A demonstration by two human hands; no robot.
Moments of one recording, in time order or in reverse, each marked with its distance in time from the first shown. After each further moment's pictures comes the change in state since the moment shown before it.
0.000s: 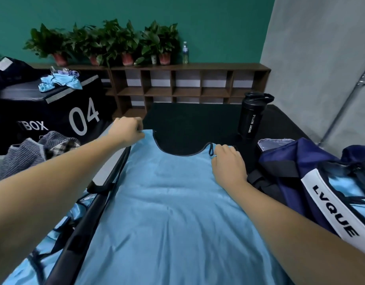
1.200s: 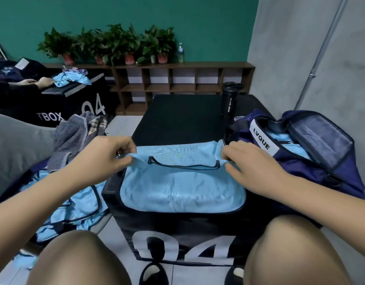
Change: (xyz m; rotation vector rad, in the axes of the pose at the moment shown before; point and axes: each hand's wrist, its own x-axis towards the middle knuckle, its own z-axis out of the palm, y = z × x) left_hand -0.377 0.042 -0.169 -0.327 0.034 0.306; right_hand -0.210 -0.028 -0.304 0.056 -0.205 -0.445
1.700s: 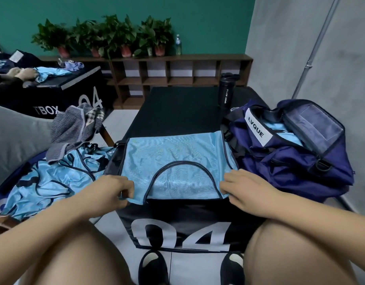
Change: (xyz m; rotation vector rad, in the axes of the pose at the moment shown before) left_hand -0.072 -0.040 0.081 0.146 -0.440 0.054; right_hand -0.073 0.006 0.068 -0.096 -0.281 -0.181
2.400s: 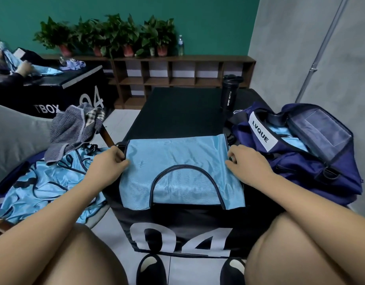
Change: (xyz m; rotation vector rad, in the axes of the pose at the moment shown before) left_hand 0.068 -0.033 -0.003 -0.315 0.456 -0.585; right_hand 0.064 0.047 -0.006 0.258 0.131 0.613
